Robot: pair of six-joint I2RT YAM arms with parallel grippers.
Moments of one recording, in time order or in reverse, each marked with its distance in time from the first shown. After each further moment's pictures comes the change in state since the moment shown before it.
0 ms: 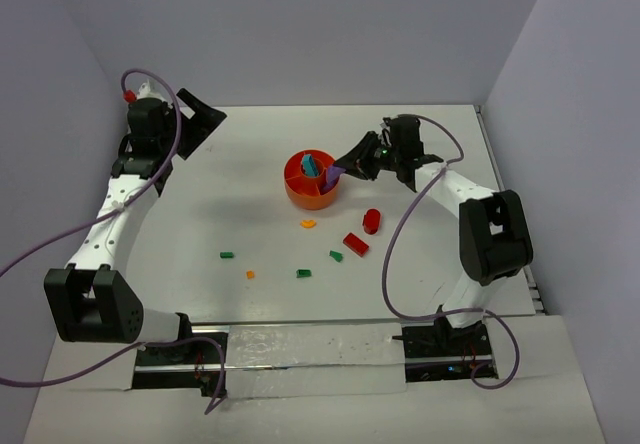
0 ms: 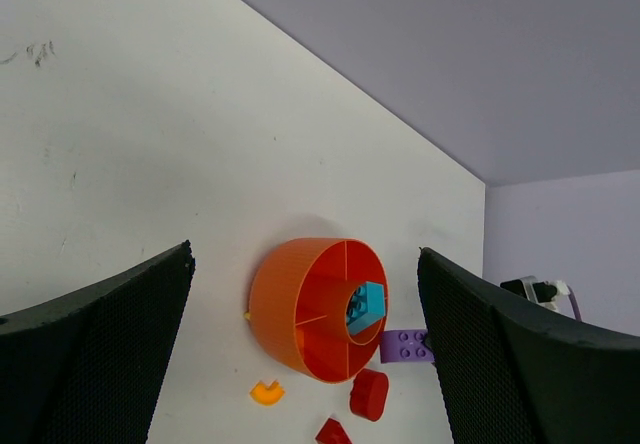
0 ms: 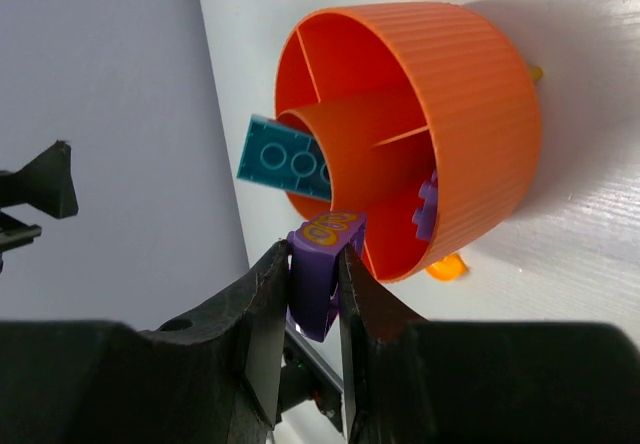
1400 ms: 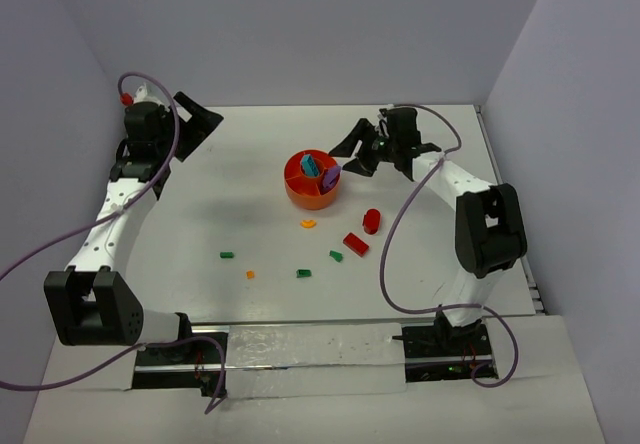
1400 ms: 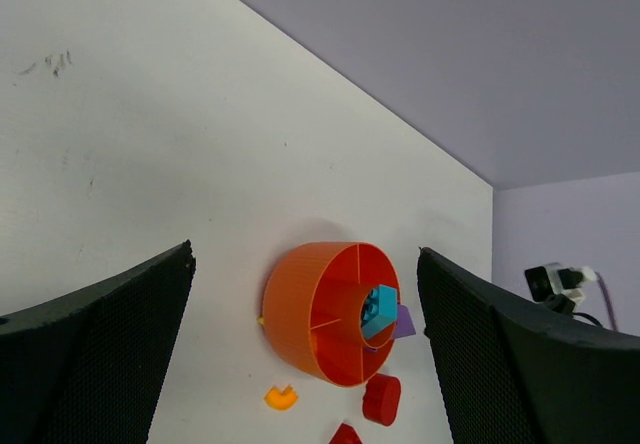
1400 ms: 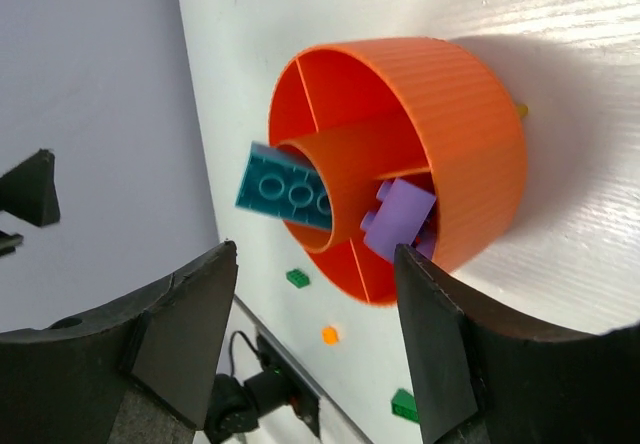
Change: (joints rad) left arm 0.026 -0.016 -0.042 0.038 0.014 0.019; right arm 0.000 0.071 0.133 -0.111 0.014 -0.091
